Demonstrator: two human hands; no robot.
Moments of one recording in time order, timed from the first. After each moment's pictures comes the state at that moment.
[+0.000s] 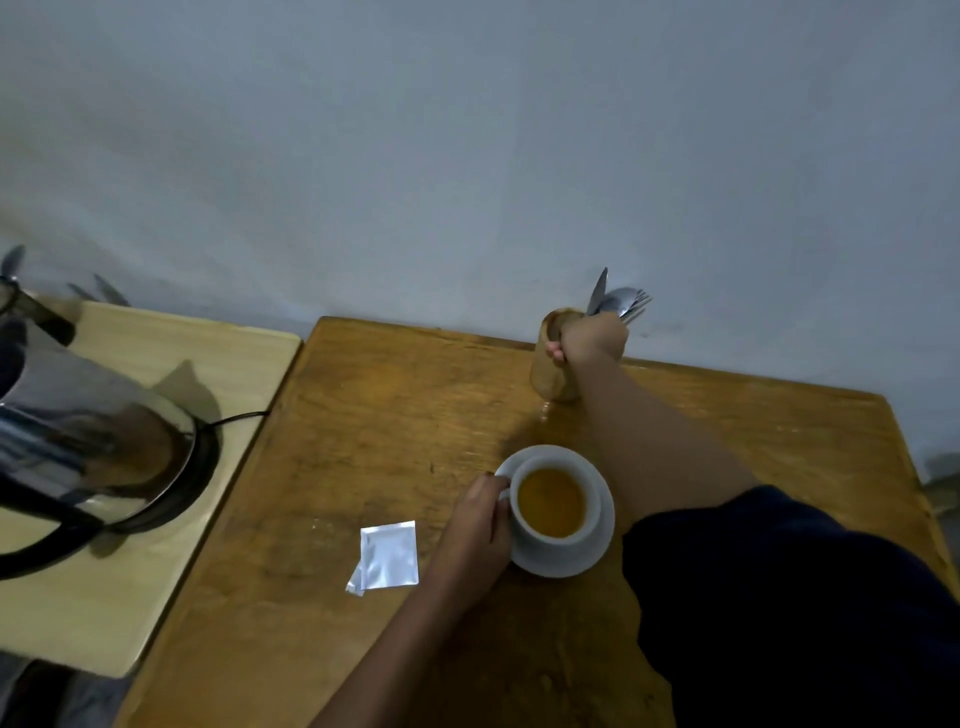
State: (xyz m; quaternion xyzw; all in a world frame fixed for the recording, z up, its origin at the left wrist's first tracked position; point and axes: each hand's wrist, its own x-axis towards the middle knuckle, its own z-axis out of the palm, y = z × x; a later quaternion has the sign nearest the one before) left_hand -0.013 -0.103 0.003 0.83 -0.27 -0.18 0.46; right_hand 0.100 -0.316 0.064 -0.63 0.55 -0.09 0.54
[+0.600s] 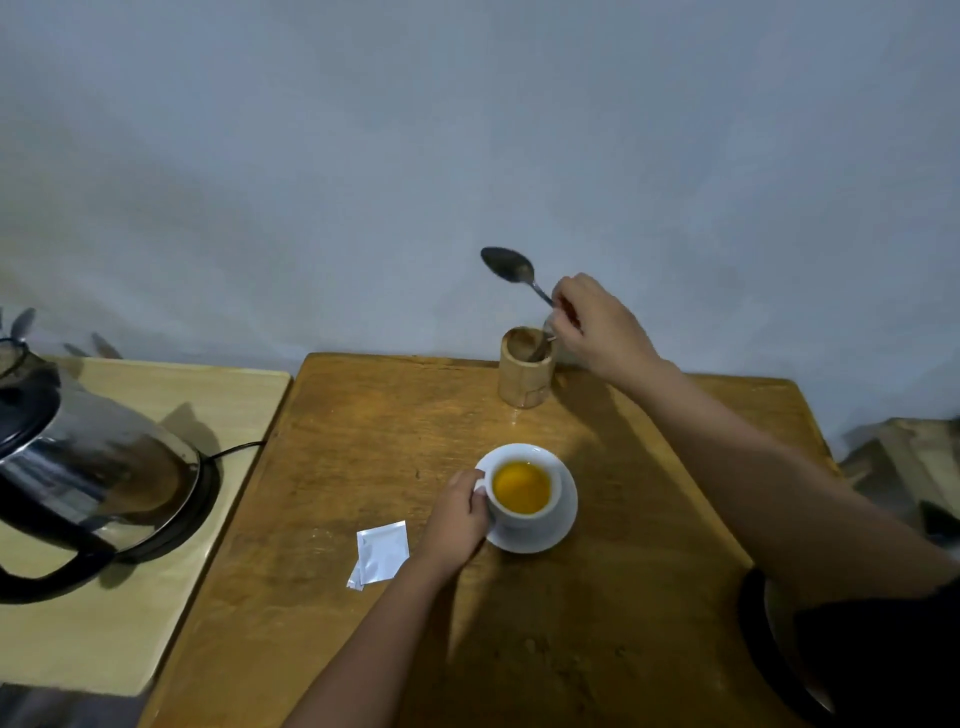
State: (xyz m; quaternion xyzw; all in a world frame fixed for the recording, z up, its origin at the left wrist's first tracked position) left_hand -0.015 -0.104 0.021 0.85 -0.24 -0.22 0.42; right_hand -0.008 -0.324 0.169 -0.95 0.12 -0.18 0.22
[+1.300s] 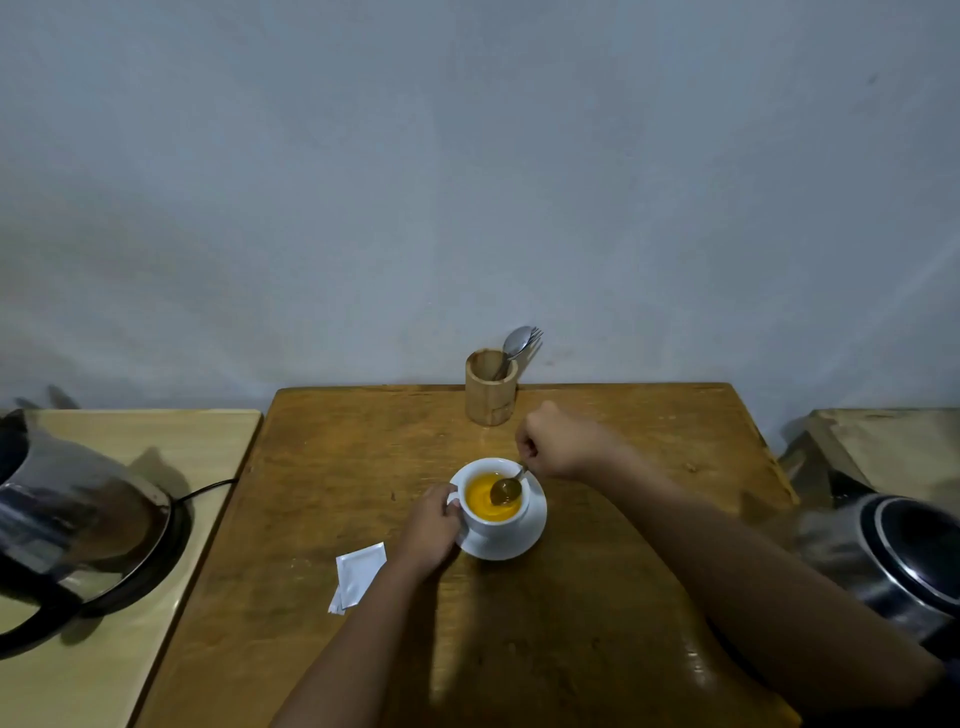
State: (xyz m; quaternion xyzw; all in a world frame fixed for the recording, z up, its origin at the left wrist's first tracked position) left_hand -0.011 -0.104 0.028 0.85 -0.20 -0.26 0.41; right_hand -0.070 -0.274 0.148 -0.97 0.12 0.13 0.15
